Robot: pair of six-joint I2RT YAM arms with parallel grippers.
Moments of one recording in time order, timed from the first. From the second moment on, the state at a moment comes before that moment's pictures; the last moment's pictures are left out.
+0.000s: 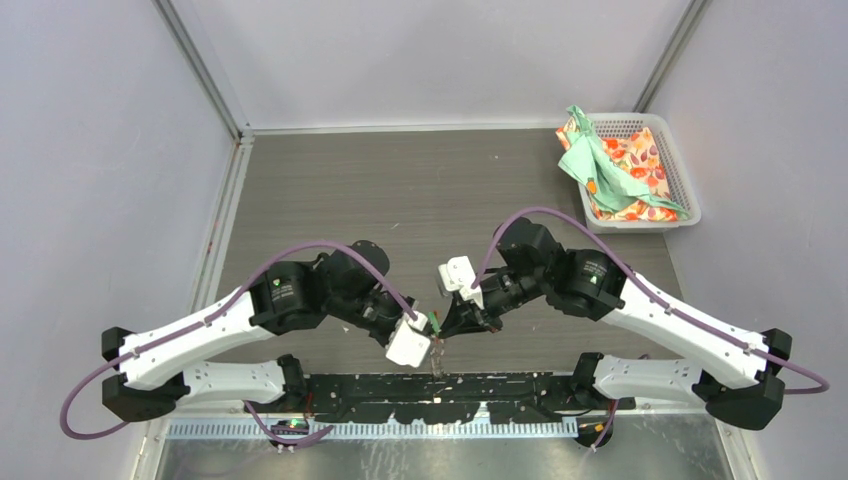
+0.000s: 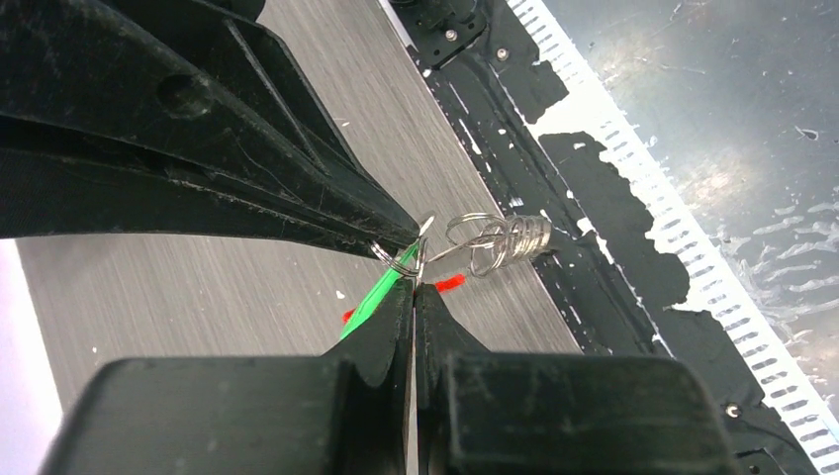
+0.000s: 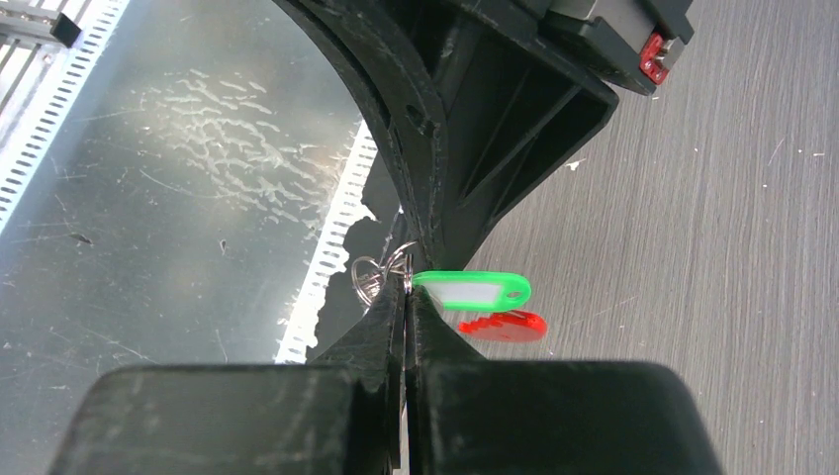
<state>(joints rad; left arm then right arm) -1.20 1.02 1.21 -0.84 0.49 0.84 1.05 1.05 1.16 -0.68 -0.73 -0.39</state>
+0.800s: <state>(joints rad) -1.17 1.01 1.19 -0.80 0.49 0.72 1.04 1.03 1.14 -0.65 -0.73 -0.38</state>
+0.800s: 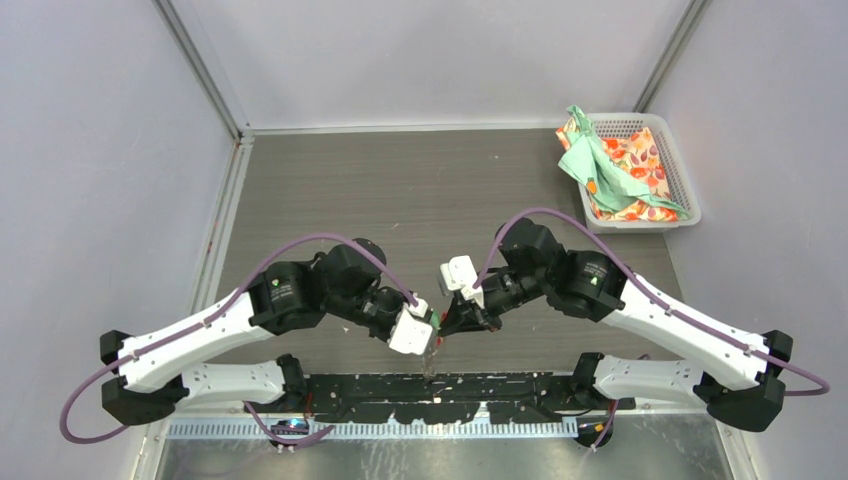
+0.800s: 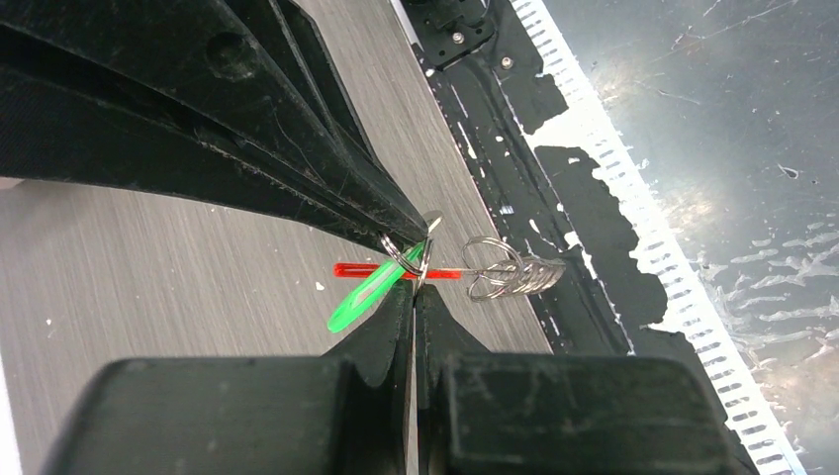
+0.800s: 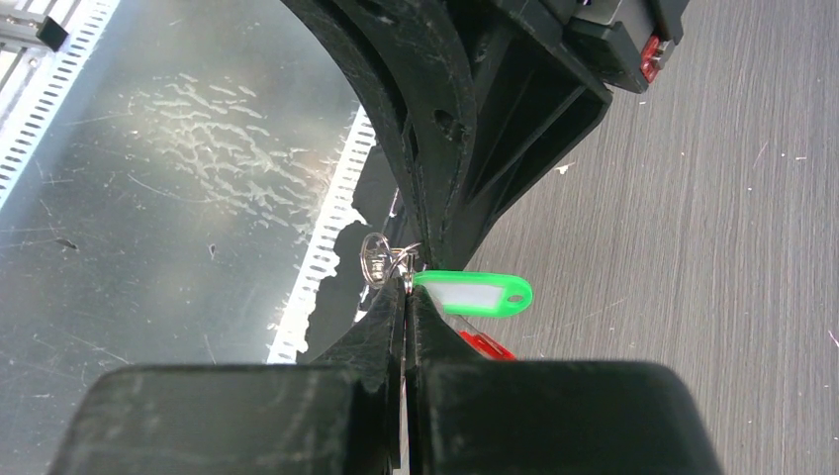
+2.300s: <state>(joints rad) -1.10 0.97 1.14 -0.73 0.49 0.62 1.03 1.02 1.12 -0.61 -0.71 -0.42</state>
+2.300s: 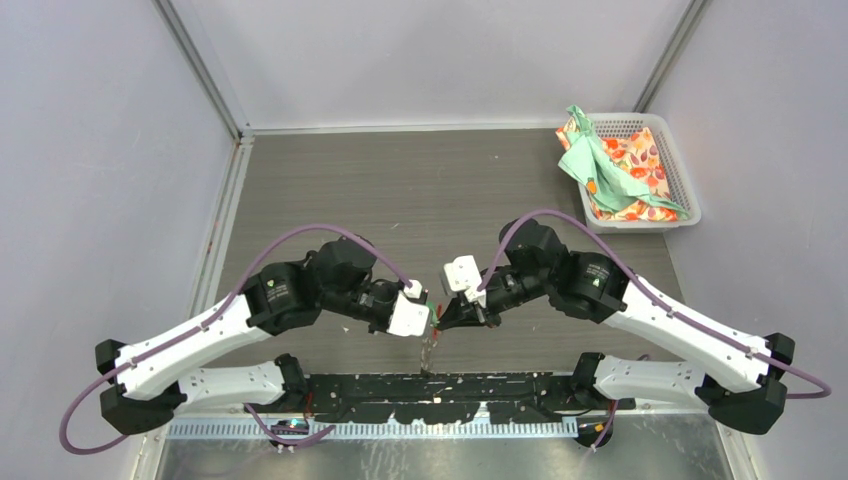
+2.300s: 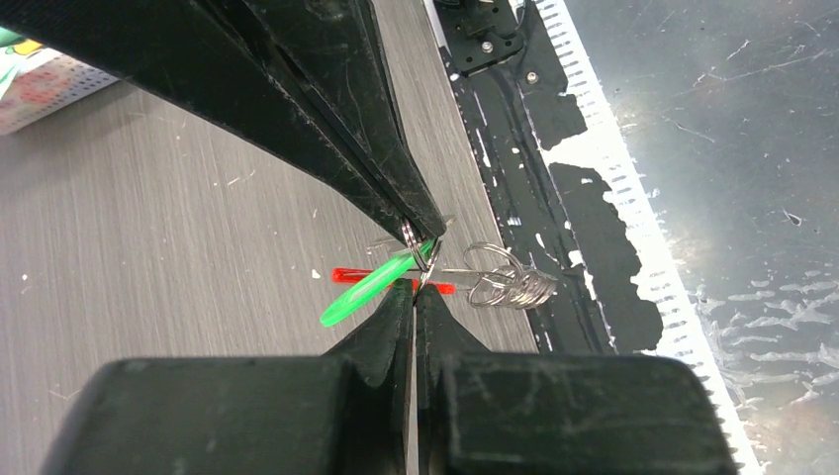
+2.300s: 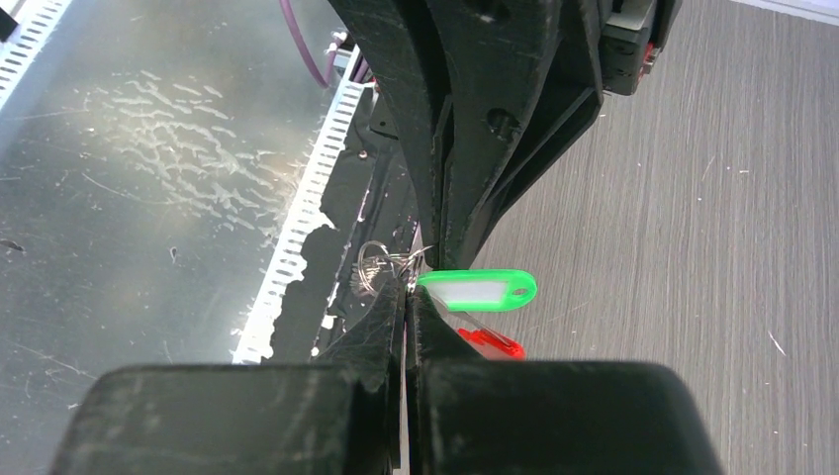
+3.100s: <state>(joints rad) -1.07 0.96 1.11 -0.67 0.50 0.56 1.03 1.00 1.12 -0.63 -0.68 -0.48</state>
